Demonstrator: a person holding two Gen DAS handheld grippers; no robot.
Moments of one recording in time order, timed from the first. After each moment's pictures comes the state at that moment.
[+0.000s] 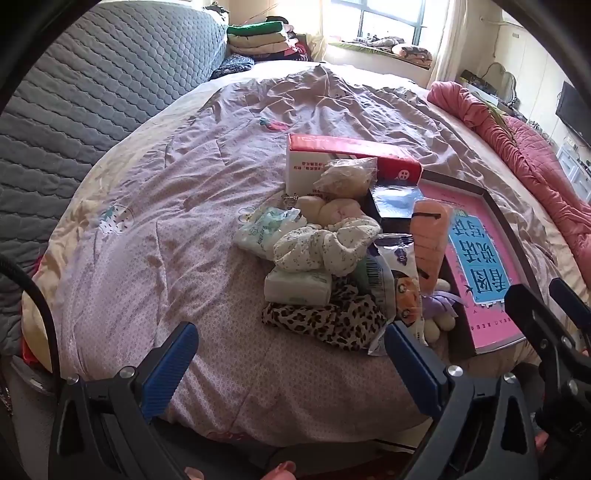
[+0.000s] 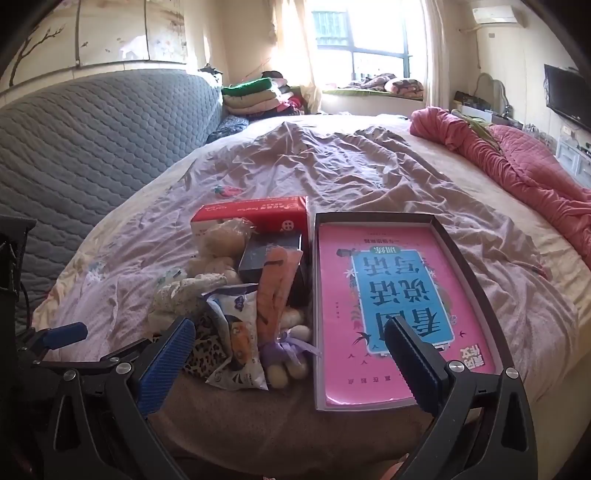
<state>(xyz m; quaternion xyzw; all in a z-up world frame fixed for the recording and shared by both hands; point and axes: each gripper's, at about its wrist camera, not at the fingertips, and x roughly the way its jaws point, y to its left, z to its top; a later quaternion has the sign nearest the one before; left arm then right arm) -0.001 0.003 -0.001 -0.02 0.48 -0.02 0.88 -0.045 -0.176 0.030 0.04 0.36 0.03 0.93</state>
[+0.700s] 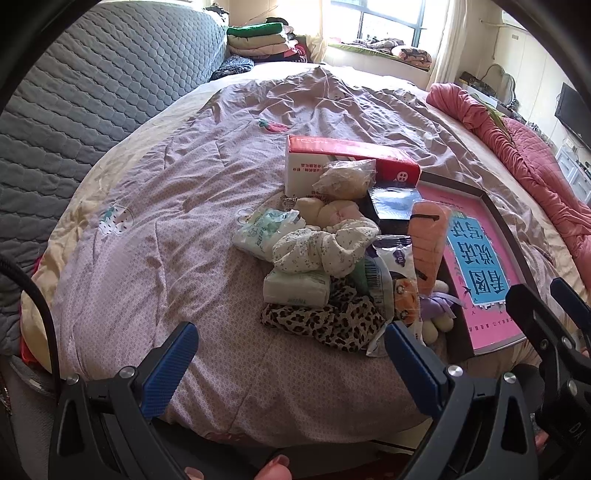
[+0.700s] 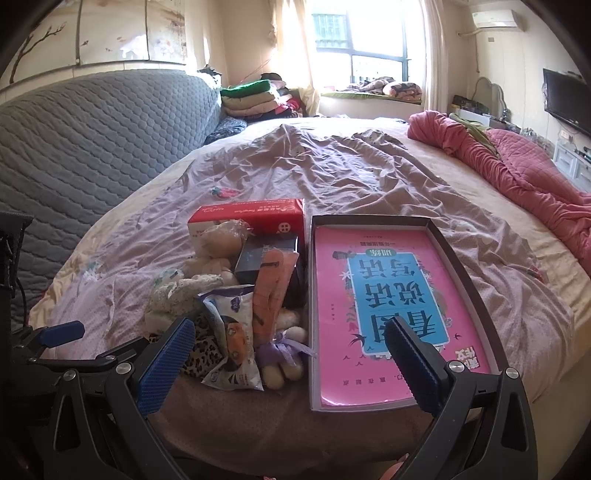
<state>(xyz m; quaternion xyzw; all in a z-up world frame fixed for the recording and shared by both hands) -0.001 0.000 -0.001 -0.02 0.47 -0.02 0.88 -0.046 -0.174 0.033 0.03 0.36 0.03 0.93</state>
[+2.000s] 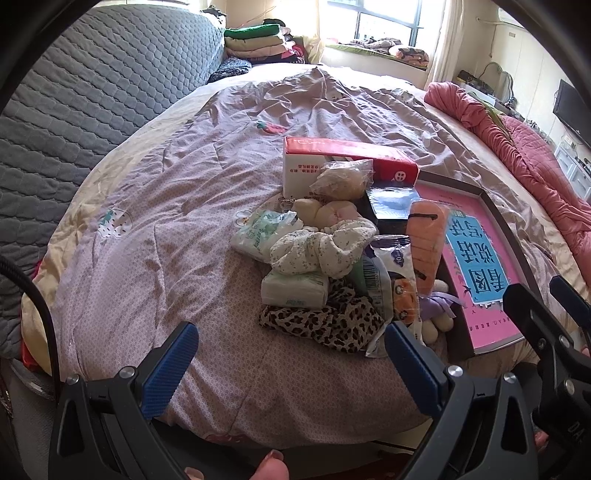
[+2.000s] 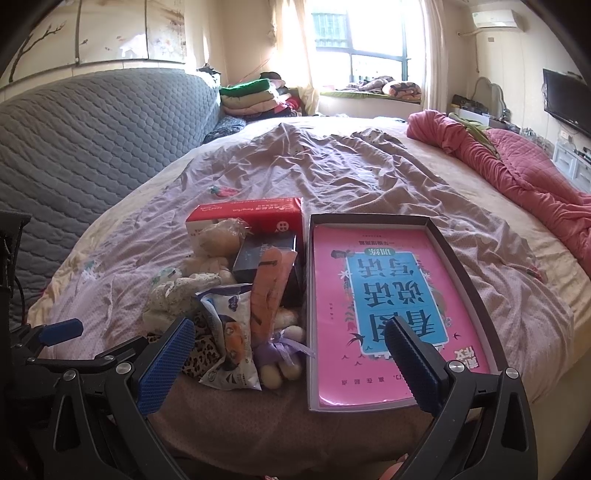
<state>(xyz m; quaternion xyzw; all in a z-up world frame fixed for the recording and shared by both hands) -0.001 0.000 0.001 -0.01 0.47 -0.02 0.88 -0.045 -0.175 0.032 0.02 0.36 0.03 0.93</state>
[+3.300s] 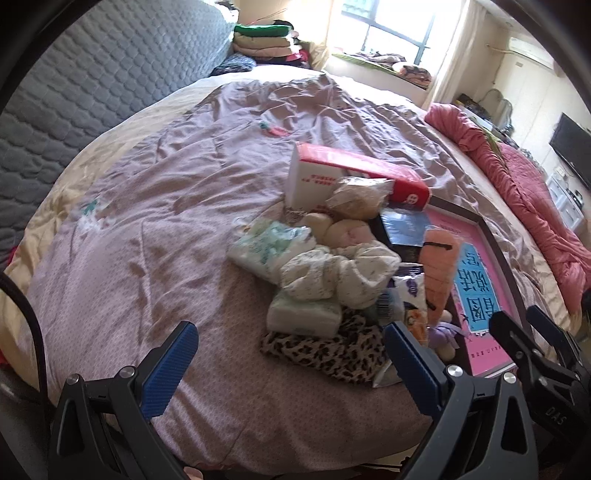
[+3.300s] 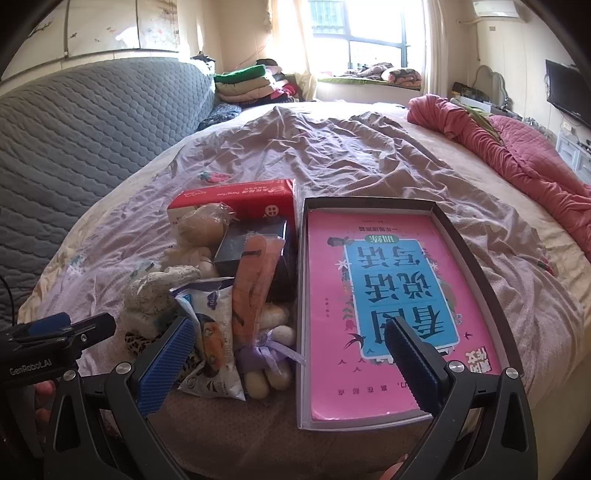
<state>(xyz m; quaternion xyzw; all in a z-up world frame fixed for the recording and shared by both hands) 0.025 0.022 -0.014 -0.07 0.46 -0.05 0.88 -0.010 -0.185 0.003 0.02 0.39 0.03 0.92</state>
